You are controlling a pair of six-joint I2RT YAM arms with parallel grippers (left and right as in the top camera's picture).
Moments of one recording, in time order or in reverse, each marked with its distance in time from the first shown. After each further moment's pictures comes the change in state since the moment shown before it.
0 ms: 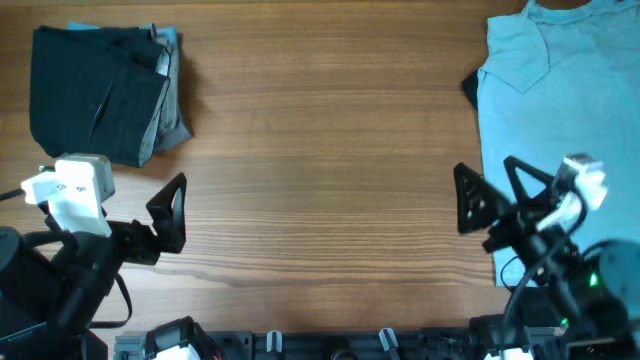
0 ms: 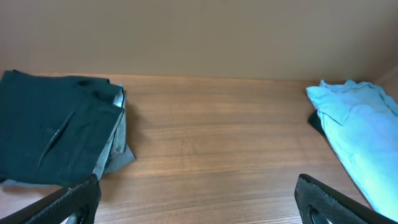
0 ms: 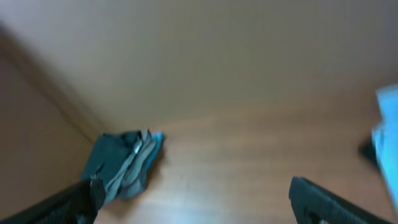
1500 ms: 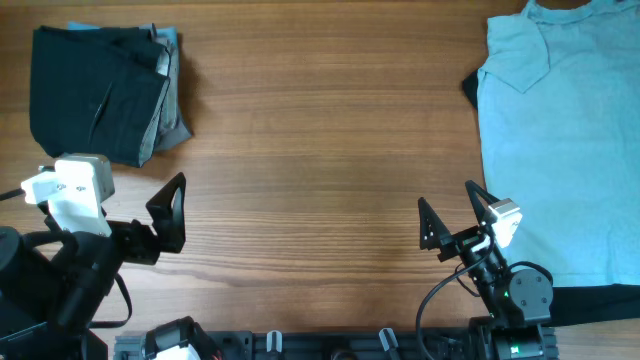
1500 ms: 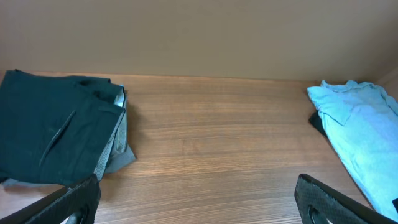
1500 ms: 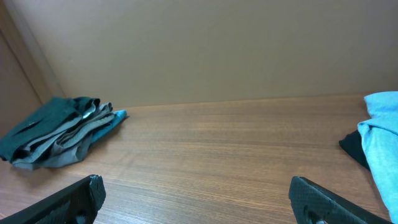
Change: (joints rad) left arm 0.000 0.000 0.000 0.000 -0.004 0.000; right arm 0.001 -0.429 -0.850 0.538 0.016 -0.151
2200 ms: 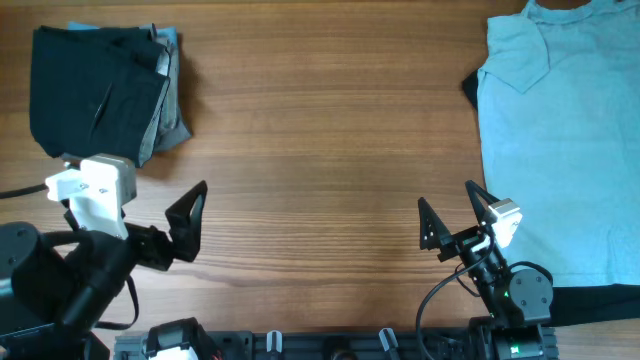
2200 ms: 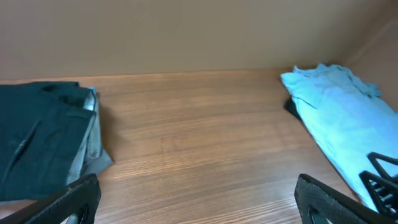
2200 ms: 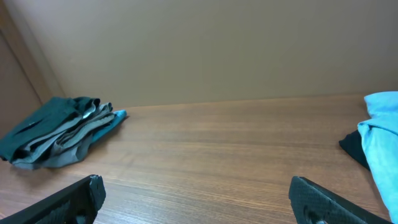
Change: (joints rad) left arm -0.135 0.000 0.000 -0.003 -0.007 0.000; right arm 0.000 0.000 0.000 0.000 0.000 0.000
